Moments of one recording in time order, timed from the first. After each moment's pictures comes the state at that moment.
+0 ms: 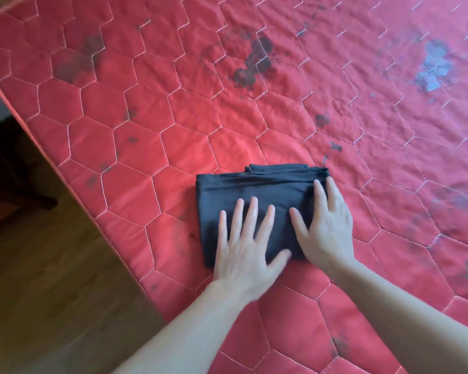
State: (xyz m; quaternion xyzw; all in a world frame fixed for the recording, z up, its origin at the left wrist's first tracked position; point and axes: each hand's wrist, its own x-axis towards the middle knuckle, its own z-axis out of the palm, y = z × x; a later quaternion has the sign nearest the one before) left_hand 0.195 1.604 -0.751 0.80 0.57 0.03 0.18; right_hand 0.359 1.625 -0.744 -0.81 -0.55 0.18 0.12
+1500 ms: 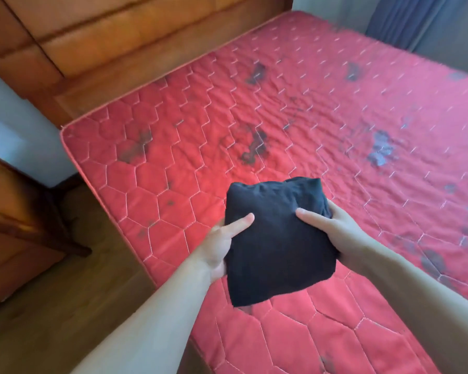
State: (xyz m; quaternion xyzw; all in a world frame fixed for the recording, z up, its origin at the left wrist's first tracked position) left_hand 0.156 1.667 -0.553 0.22 0.50 0.30 0.78; right_hand 0.365 1.650 -0.529 -0.60 -0.32 0.63 0.37
